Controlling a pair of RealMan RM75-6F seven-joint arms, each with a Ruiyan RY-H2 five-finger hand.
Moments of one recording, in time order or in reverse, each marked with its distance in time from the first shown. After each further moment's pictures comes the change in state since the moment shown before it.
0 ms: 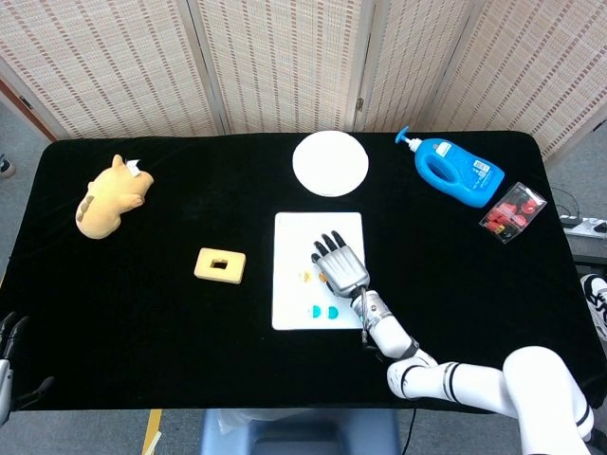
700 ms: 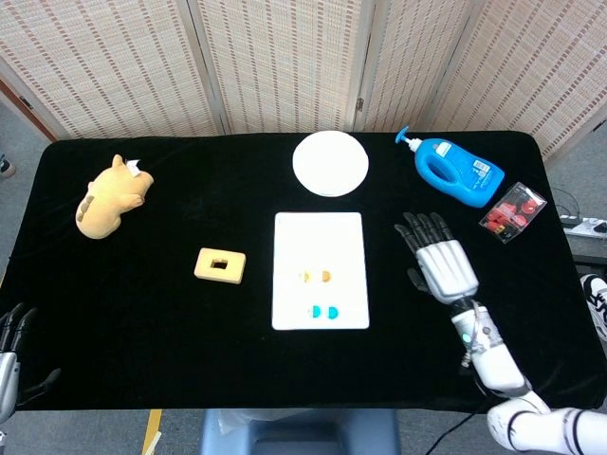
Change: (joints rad) left arm -0.024 0.010 -0.013 -0.045 0.034 0.008 0.025; right arm -0.351 0.494 -0.107 -0.440 -0.296 0.403 0.252
